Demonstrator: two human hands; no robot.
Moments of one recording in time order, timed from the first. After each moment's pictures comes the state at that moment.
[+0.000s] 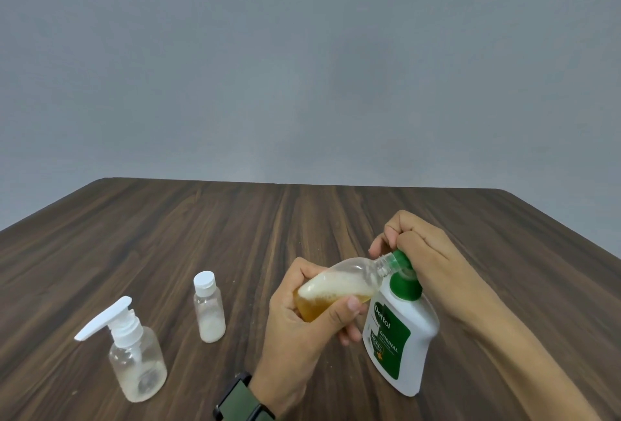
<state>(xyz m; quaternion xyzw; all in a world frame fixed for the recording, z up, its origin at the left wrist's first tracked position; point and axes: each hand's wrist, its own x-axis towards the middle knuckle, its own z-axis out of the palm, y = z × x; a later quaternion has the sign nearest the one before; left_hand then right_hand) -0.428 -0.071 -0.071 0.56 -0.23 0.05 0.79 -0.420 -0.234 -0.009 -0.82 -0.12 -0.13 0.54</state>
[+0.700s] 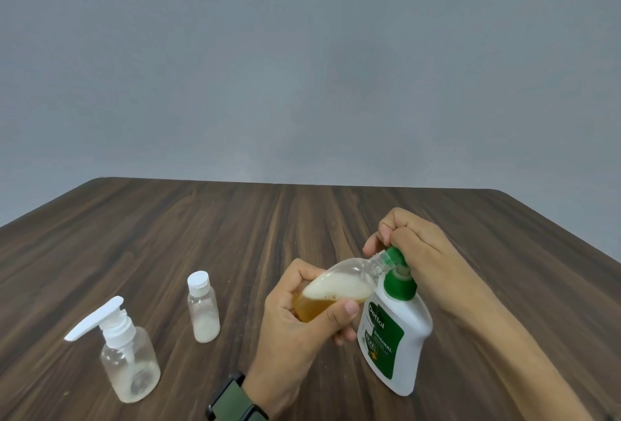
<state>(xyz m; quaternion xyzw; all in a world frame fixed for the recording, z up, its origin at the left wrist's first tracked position) -0.430 -0.071 -0.070 0.57 -0.23 0.04 0.78 -0.419 -0.234 -0.006 -0.83 -0.11 -0.14 0.53</state>
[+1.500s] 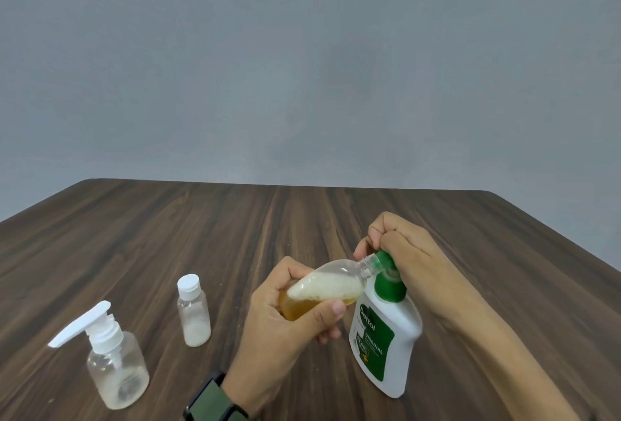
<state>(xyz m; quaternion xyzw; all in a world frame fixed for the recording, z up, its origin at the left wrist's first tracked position) -0.427 -0.064 -0.064 0.59 -0.24 0.04 0.77 -0.417 -0.235 -0.008 -0.82 -0.12 -0.12 0.55</state>
